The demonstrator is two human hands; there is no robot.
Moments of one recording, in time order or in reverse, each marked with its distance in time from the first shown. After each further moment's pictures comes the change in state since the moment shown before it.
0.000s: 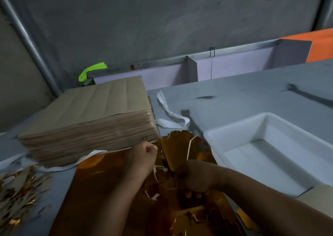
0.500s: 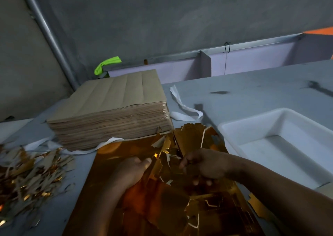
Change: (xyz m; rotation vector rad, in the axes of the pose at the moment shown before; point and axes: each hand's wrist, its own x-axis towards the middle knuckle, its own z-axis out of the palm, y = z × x) left_hand -0.023 -0.067 -0.049 0.185 -0.239 -0.239; right_hand -0.002 0.001 0.004 0.248 0.023 -0.143
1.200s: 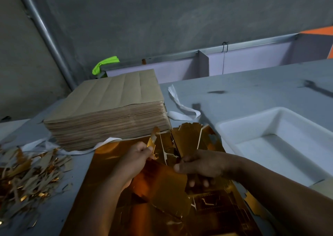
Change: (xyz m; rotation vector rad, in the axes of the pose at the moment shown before) left_hand -0.001 0.023 0.003 -0.306 0.041 0.223; right_hand -0.009 -0.012 0.001 0.040 -0.056 0.040
